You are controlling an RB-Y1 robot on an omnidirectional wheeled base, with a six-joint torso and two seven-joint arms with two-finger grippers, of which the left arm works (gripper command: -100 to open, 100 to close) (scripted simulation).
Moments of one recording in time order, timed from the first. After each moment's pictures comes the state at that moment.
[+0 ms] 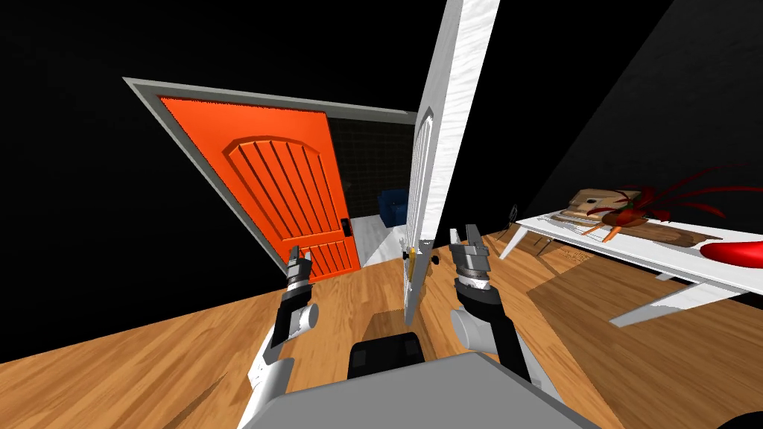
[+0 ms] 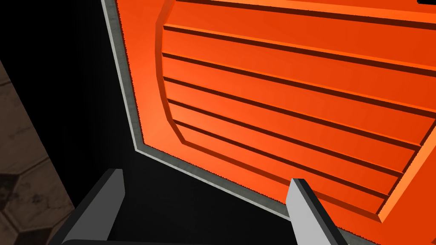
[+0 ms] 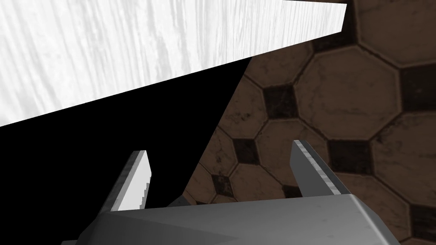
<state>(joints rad) 0.11 0.06 0.23 -1.61 0.16 -0.56 -0.07</state>
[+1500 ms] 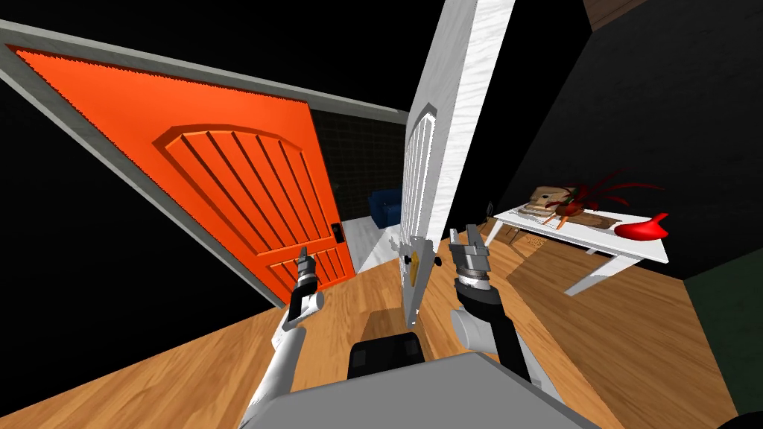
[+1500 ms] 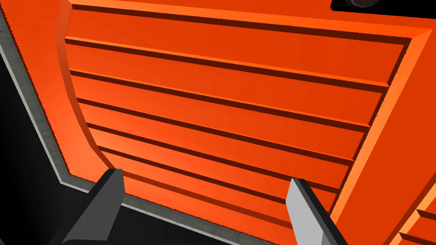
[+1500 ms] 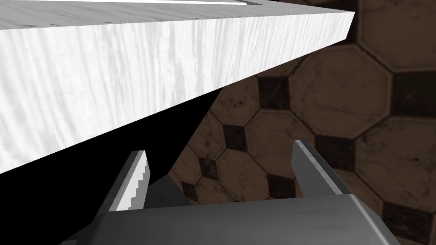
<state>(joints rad) -0.14 0.09 0.33 -1.19 0.22 -0.58 -0.18</state>
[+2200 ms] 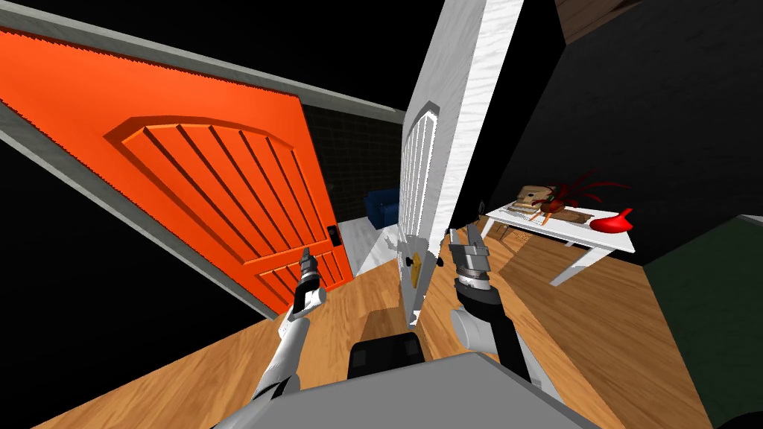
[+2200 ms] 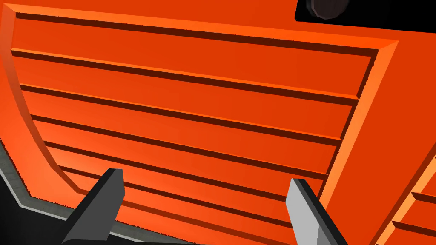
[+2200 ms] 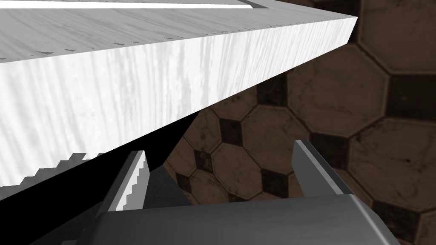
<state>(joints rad) -0.24 0.11 0.37 -1.02 0.25 -0.58 -0.23</state>
